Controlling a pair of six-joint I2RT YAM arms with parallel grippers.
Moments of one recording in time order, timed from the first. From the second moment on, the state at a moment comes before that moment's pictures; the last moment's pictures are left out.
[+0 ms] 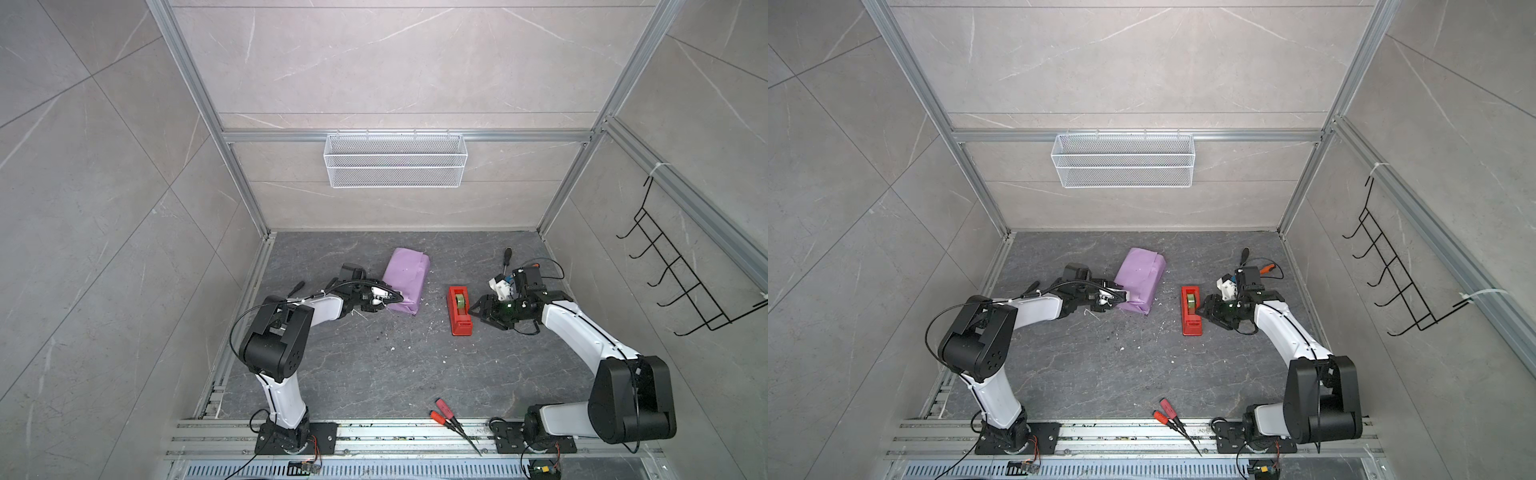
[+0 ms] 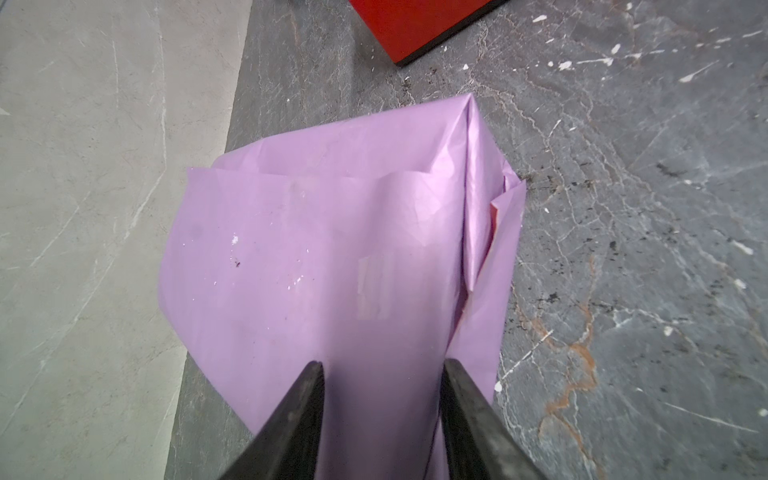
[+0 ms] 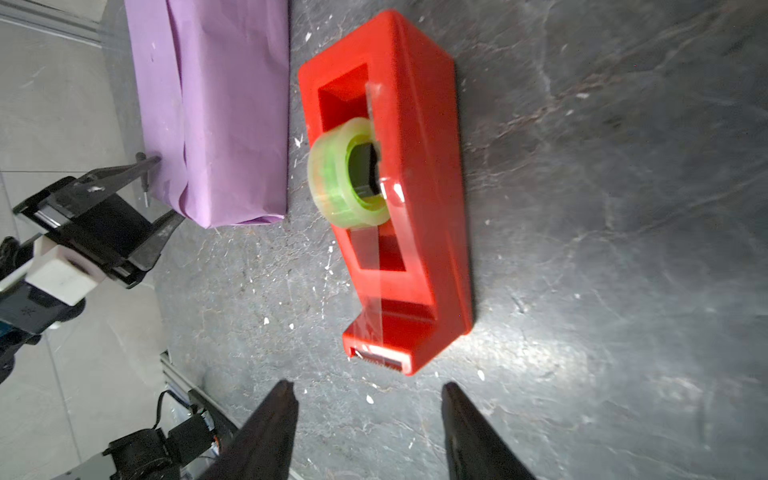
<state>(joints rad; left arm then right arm) -0.39 1.82 0.96 0.14 0.53 1.27 0.06 1.40 0.90 -0.65 -0.60 0.36</state>
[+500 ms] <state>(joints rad) -0.39 1.82 0.96 0.14 0.53 1.27 0.06 1.62 0.94 -0.59 -0.72 0.31</state>
